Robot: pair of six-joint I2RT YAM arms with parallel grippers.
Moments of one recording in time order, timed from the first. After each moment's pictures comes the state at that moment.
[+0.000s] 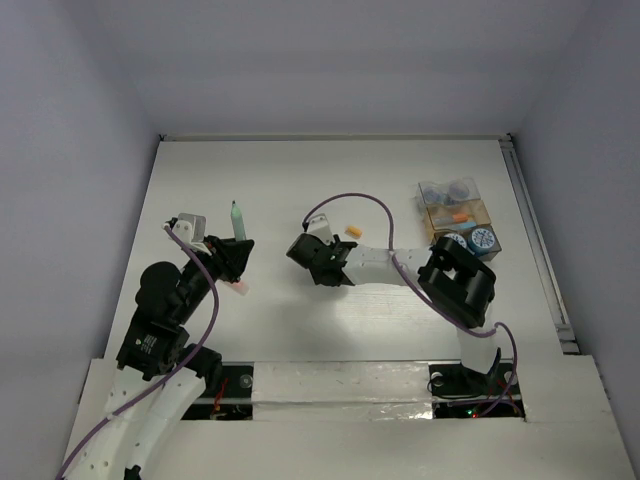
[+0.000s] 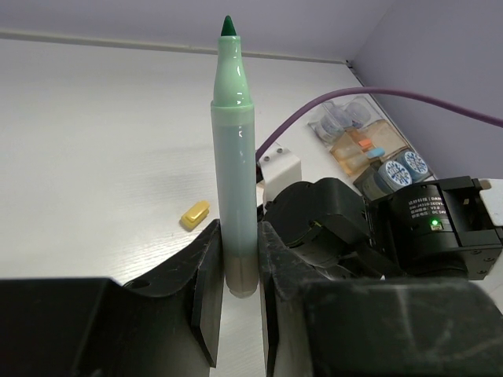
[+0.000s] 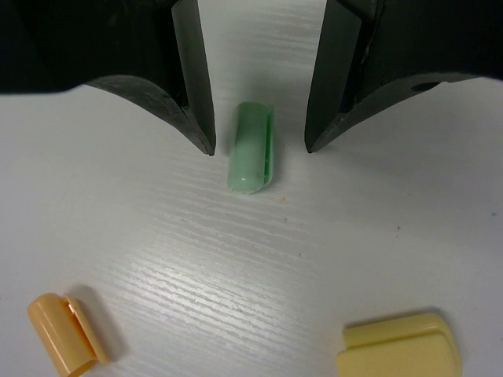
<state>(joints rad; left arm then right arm) -0.37 0.40 0.66 -0.32 0.12 -0.38 1.03 1.98 1.33 -0.44 0.61 0.53</state>
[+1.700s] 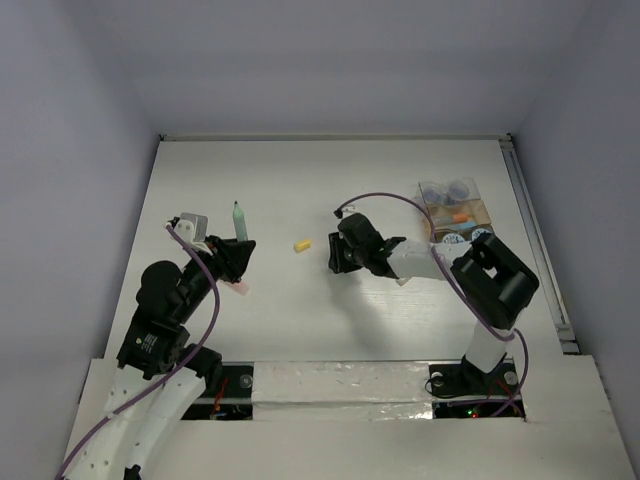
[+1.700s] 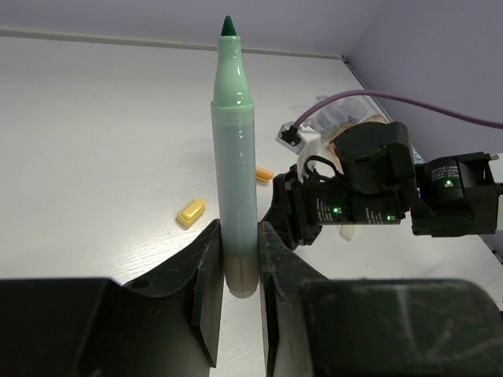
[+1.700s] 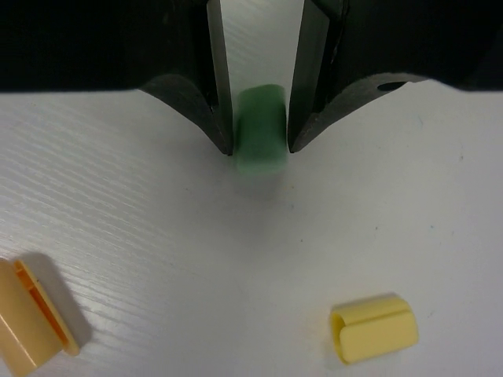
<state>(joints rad) -0.37 0.40 0.66 -0.32 0.13 -0.38 0.78 1.79 0.97 0.02 0.06 0.47</state>
